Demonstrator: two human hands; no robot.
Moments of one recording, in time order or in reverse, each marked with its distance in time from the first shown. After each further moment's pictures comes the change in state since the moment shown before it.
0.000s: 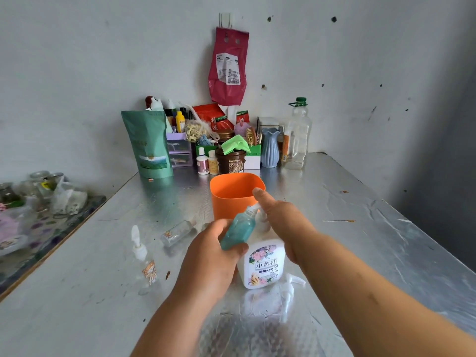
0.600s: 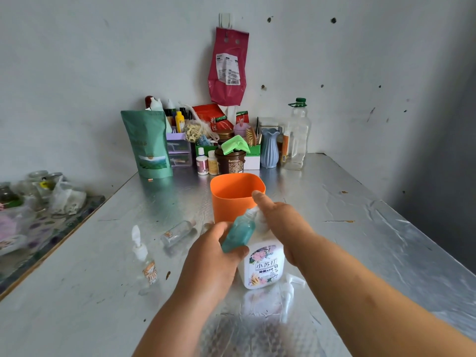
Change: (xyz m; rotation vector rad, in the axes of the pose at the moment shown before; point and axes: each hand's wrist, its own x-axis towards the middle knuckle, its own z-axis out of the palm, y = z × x) left_hand -0.003 0.000 0.001 0.003 -0.007 -0.026; right_hand -0.005 0.000 0.002 -0.145 0.014 -0.079
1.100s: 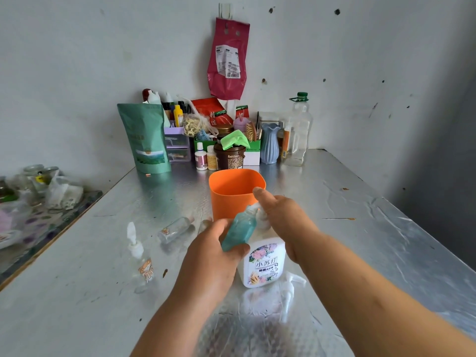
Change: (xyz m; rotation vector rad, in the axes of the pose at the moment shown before) left_hand 0.003 -0.003 0.002 -0.013 0.001 0.005; right_hand 0.003 -0.001 -0.003 0.082 -0.016 0.009
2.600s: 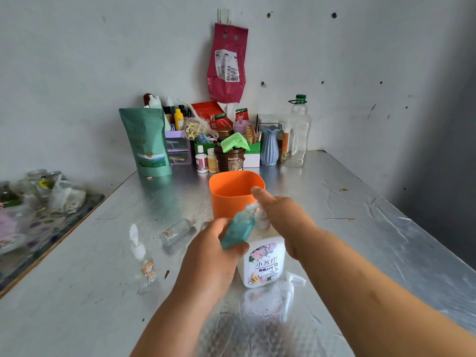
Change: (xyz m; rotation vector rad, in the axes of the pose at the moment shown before) left_hand -0.001 0.006 -0.002 0.033 0.009 0.003; right_hand -0.005 -0.008 -0.001 -0.031 0.004 0.032
